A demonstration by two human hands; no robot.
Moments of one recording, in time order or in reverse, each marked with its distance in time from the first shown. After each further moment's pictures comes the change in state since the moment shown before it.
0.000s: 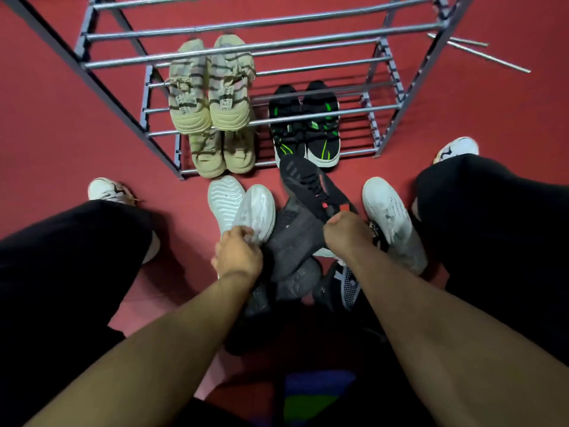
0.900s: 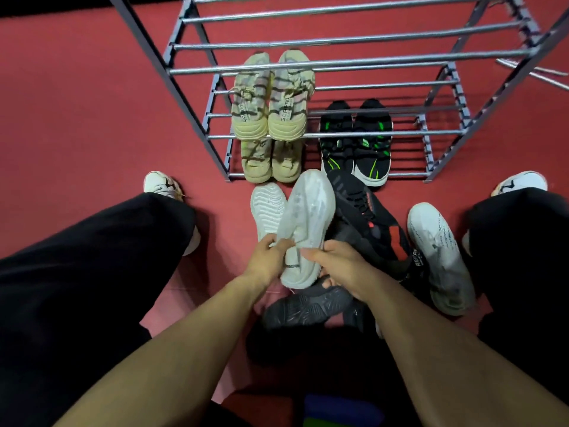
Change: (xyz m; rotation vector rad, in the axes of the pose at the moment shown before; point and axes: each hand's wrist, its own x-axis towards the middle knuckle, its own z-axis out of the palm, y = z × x) left_hand 0.011 -0.008 -0.026 -0.837 -0.327 -0.203; right_hand -0.018 -0.027 0.056 0.385 -0.554 -0.106
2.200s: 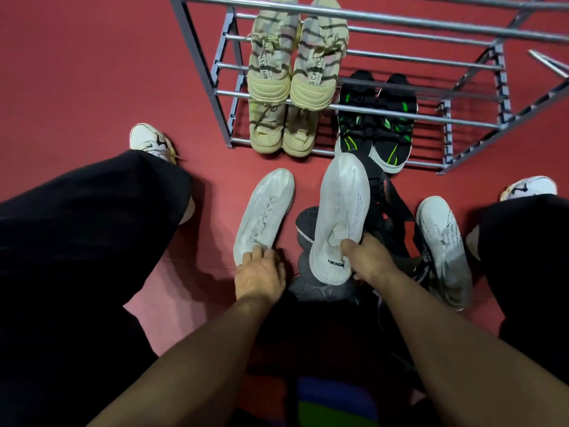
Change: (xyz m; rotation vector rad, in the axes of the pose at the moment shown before) left_hand 0.014 -0.093 -0.020 1.185 0.157 0.274; right_hand 0.019 0.017 -0.013 -0.341 0.330 0.136
